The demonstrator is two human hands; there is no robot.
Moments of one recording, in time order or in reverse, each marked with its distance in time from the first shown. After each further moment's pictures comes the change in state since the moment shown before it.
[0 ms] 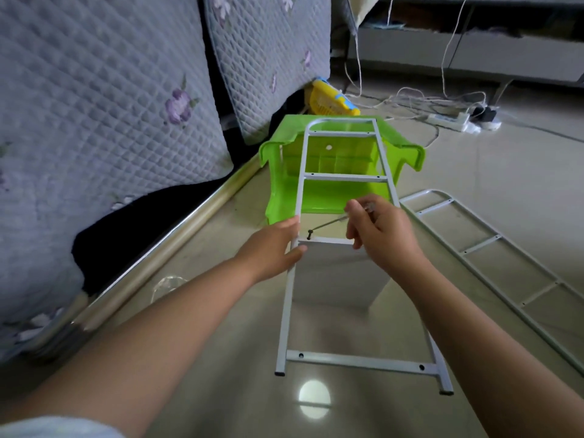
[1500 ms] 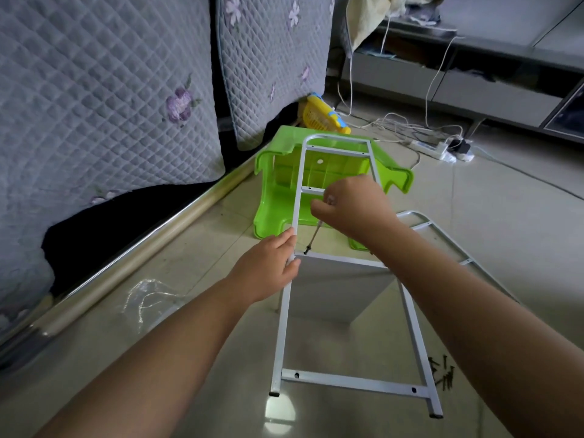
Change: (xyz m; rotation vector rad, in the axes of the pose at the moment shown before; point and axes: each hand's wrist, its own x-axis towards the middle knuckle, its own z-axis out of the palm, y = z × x) left_hand -0.010 -0.005 0.013 0.044 0.046 0.074; right_hand 0.049 -0.056 0.016 -0.794 -0.154 -0.121
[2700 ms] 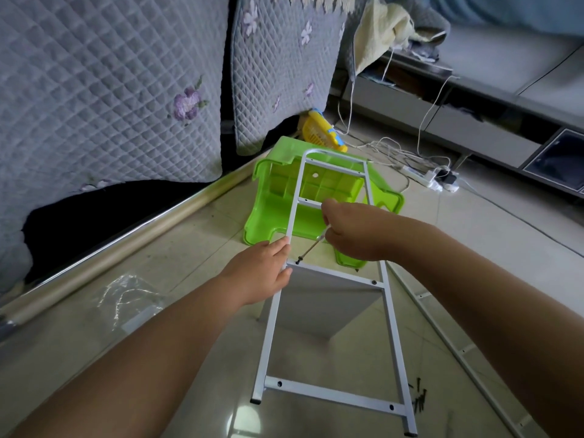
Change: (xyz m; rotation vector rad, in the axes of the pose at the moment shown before) left_hand 0.006 -0.001 -0.003 0.161 -0.060 0.024; right_hand -0.007 -0.006 -0.038 -0.239 -0.538 -0.166
